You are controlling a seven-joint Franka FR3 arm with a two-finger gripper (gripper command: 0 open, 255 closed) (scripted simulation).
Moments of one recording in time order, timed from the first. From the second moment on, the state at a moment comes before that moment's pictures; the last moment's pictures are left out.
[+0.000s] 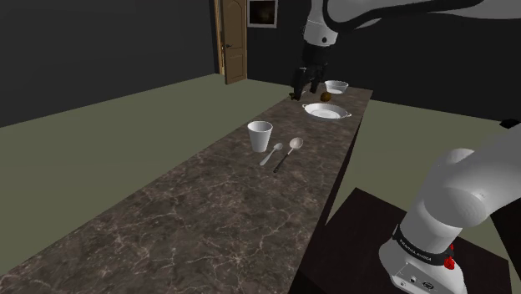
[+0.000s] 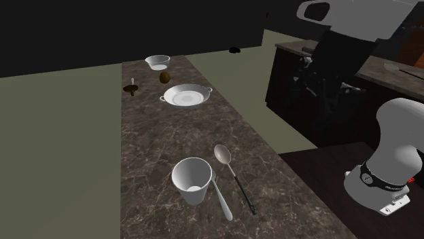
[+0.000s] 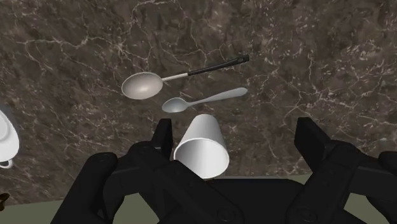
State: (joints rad) arm -0.02 -0.50 0.04 -2.19 -0.05 1.84 0.04
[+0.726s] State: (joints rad) arm -0.04 -0.09 0.10 -1.98 -0.13 1.96 0.16
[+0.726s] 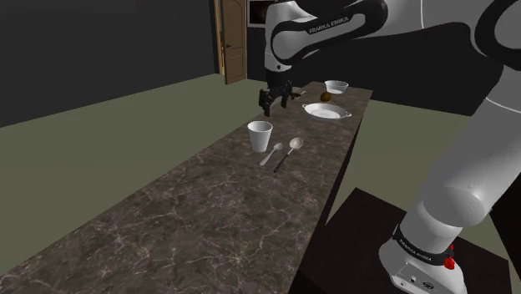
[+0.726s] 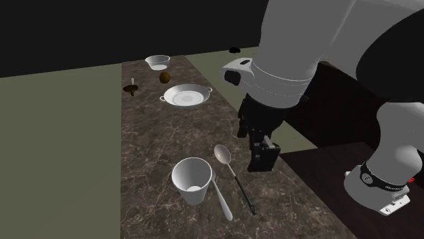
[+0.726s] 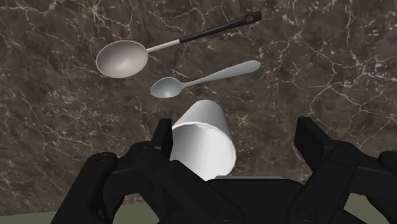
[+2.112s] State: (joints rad) arm -0.01 0.50 0.09 -1.55 -0.25 2.01 0.28
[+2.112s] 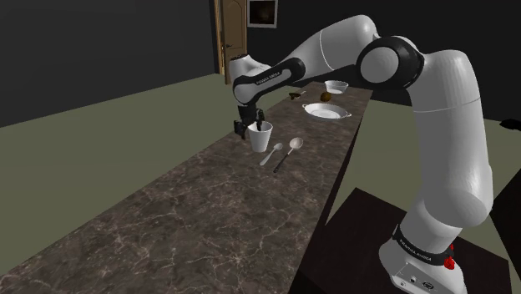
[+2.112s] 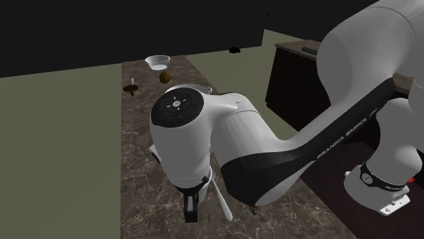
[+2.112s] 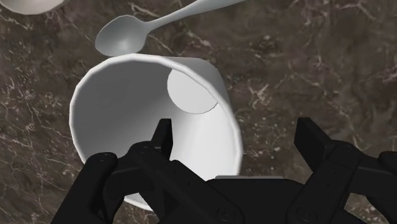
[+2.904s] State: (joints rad) arm -0.01 0.50 0.08 -1.55 -0.25 2.02 0.28
